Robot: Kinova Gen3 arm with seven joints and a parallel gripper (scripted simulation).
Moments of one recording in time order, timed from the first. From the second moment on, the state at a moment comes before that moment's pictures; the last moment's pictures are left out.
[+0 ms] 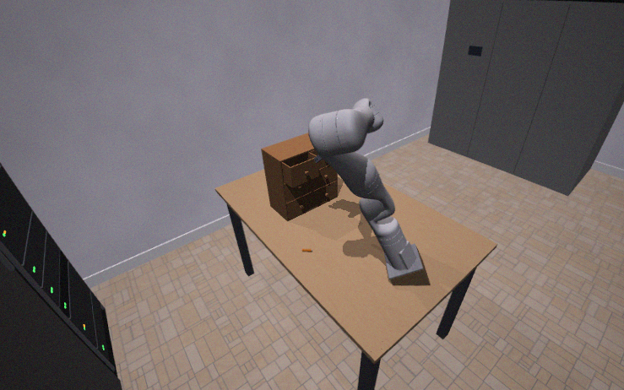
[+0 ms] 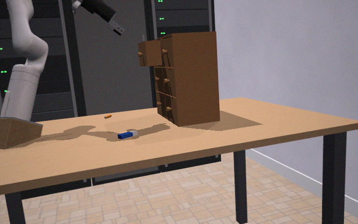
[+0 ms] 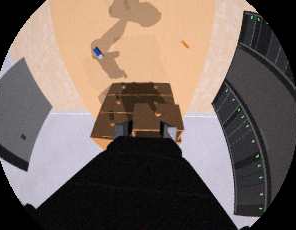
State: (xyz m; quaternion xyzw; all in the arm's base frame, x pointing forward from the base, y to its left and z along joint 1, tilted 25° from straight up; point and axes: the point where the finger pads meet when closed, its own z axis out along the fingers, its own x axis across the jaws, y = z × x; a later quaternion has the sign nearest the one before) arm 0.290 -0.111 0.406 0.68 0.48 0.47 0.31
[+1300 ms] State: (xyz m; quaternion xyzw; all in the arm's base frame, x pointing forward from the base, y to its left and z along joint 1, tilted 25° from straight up) arm 0.267 -0.107 0.410 0.68 0.50 0.45 0.29
